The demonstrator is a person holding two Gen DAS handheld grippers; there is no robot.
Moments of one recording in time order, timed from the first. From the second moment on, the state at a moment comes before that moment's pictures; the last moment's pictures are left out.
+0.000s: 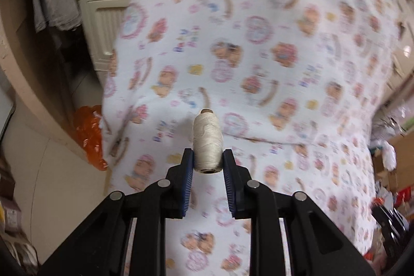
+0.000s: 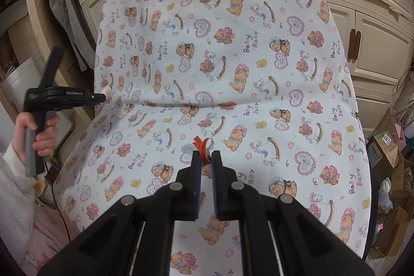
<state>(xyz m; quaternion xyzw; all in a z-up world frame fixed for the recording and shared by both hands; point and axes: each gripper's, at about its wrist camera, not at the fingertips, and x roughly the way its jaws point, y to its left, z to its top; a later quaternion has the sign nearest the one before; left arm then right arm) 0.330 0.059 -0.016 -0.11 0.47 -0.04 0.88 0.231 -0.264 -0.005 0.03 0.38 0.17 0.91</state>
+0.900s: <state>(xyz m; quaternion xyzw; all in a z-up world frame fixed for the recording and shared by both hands) 0.146 -0.017 0.108 -0.04 0.36 -0.07 0.93 0.117 -0.248 0.109 0.09 0.27 0.15 0.95</state>
